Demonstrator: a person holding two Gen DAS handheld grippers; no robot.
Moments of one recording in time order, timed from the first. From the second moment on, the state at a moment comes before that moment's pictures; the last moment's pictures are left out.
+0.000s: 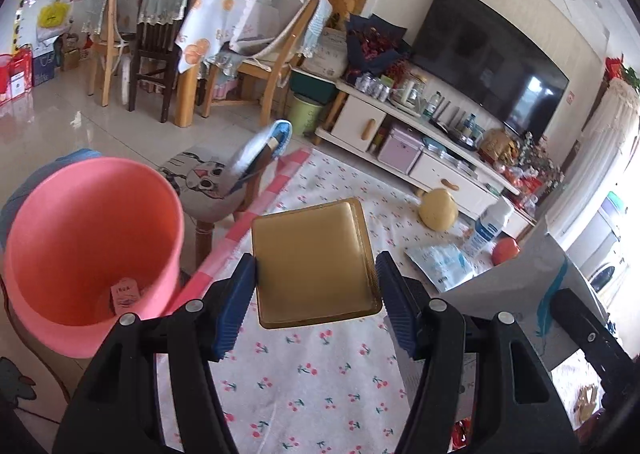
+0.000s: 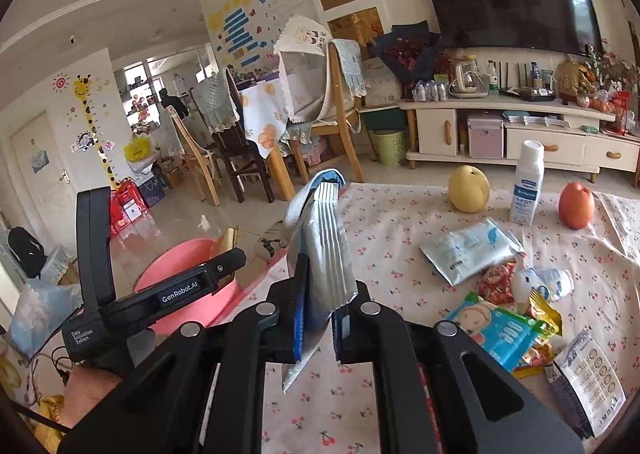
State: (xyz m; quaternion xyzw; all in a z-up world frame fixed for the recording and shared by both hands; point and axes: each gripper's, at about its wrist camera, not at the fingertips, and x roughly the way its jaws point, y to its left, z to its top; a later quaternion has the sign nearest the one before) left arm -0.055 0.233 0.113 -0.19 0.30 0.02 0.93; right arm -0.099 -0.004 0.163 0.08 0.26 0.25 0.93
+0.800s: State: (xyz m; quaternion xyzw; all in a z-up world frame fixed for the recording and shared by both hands) left arm -0.051 0.421 0.077 -0.37 0.32 0.24 0.84; right arm -0.021 0.229 0.140 0.05 0.29 0.36 0.88
